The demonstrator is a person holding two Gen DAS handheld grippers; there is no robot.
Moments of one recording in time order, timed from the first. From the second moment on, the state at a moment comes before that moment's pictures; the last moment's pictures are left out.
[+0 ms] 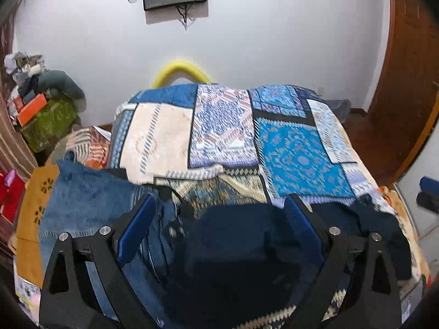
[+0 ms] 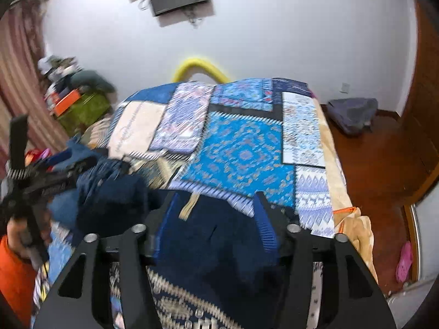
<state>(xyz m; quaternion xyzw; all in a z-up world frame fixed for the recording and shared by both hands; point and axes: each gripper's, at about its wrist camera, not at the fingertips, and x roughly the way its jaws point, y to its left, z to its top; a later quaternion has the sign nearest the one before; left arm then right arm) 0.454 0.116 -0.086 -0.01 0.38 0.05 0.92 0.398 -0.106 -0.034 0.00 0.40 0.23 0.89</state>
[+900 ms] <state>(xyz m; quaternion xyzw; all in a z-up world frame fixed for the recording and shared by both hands) 0.313 0.141 -0.191 -0.03 0.46 0.06 0.89 0.439 -0.127 -0.088 0.02 0.44 0.13 0.89</state>
